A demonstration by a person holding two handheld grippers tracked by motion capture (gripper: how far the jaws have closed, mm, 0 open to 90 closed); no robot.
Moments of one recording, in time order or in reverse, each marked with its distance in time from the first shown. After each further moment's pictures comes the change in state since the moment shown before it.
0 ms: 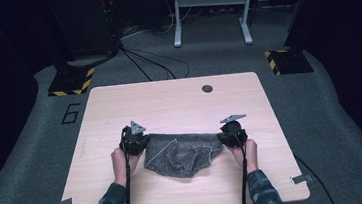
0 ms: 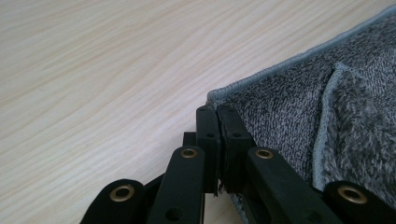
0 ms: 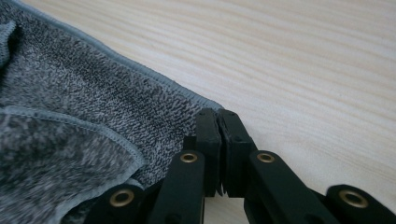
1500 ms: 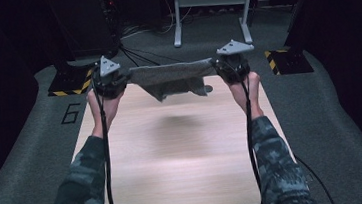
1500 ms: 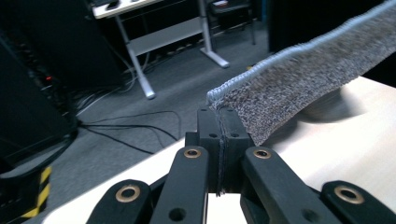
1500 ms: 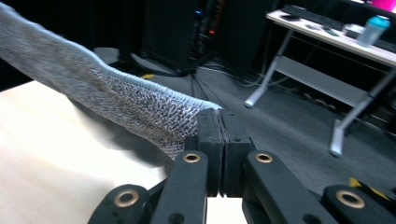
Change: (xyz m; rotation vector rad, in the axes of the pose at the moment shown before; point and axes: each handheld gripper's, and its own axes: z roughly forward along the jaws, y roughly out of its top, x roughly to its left) left arm 0.061 0.139 -0.093 -0.336 0.083 0.065; right arm 0.003 0.182 -0.127 -0.460 -0.124 -0.240
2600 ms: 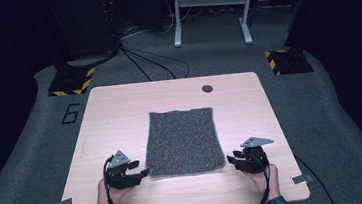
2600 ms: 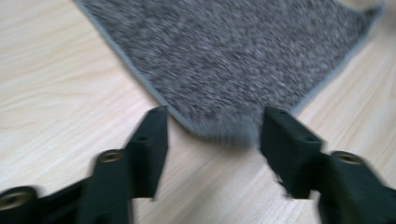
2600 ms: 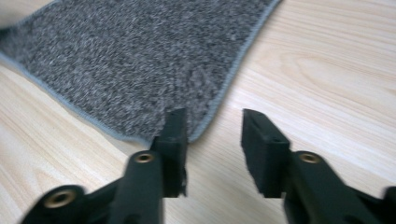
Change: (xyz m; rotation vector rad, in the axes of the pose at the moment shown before) left arm -0.085 -0.203 -0.052 0.262 -0.320 -0.194; right arm 0.057 -0.249 -0.064 0.348 0.243 0.256
